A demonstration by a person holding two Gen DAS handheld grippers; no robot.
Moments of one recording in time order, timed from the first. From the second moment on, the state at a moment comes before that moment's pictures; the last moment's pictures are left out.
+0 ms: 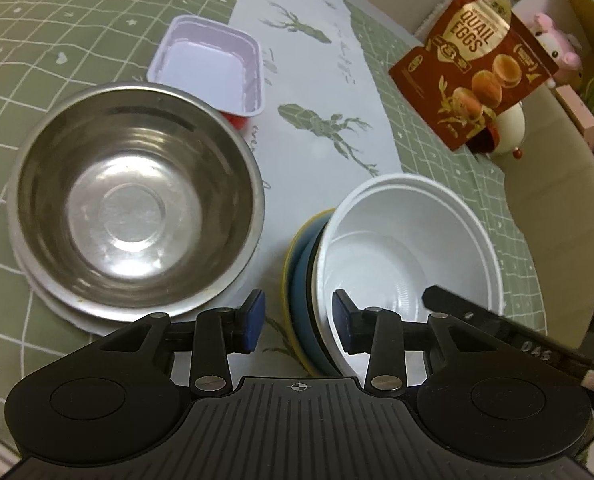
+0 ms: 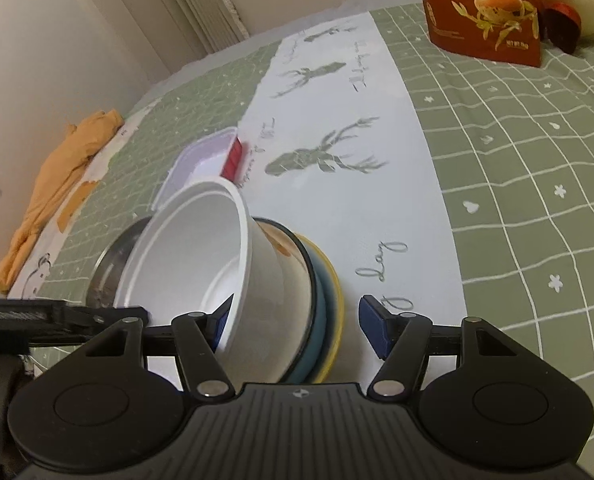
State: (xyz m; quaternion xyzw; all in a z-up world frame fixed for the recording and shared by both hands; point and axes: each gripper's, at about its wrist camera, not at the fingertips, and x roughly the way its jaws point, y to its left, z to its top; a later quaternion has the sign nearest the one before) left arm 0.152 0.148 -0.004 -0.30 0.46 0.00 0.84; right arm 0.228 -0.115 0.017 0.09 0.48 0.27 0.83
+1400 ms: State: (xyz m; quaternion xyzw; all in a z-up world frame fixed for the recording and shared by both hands) left arm 0.225 0.082 -0.028 -0.22 0.51 -0.02 0.83; right arm 0.264 -0.131 -0.031 0.16 0.54 0.26 0.78
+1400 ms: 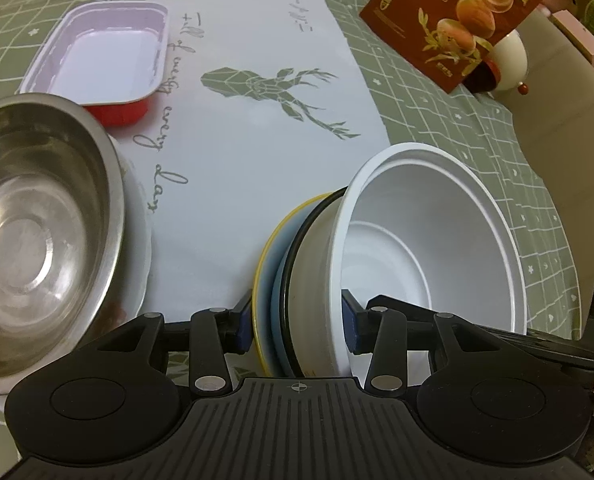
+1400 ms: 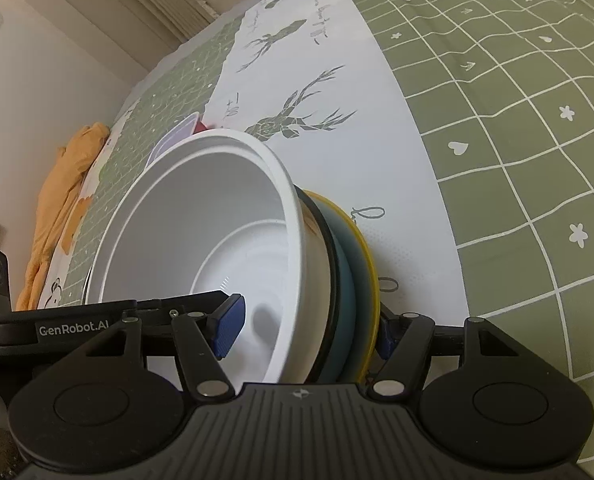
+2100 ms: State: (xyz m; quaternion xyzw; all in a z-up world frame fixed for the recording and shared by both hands) left arm 0.188 0.096 0.025 -0.19 0.43 -0.02 0.88; right arm 0.234 -0.141 0.031 0.09 0.41 0.19 0.89
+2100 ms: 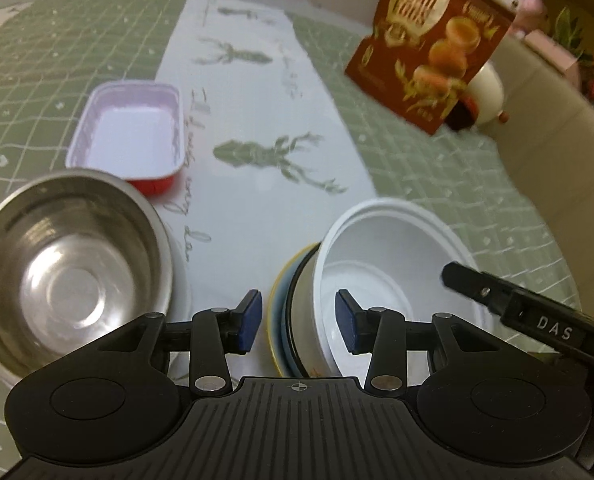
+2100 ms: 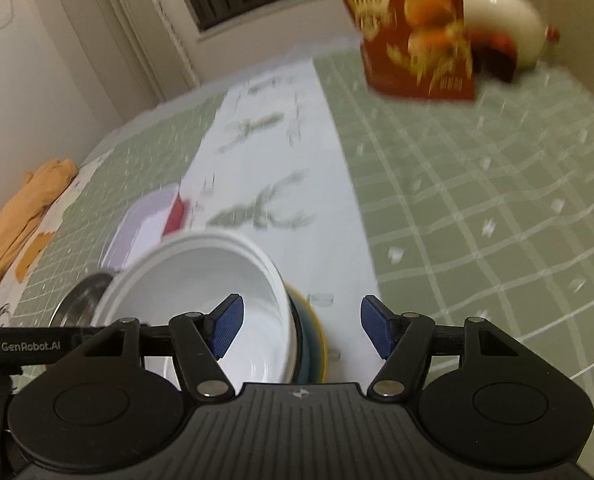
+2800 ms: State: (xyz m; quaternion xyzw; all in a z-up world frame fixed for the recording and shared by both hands) left arm 0.127 0.307 -0.033 -0.32 0.38 0.15 0.86; right arm 0.150 0.033 0.050 0.05 0.41 0.32 0.85
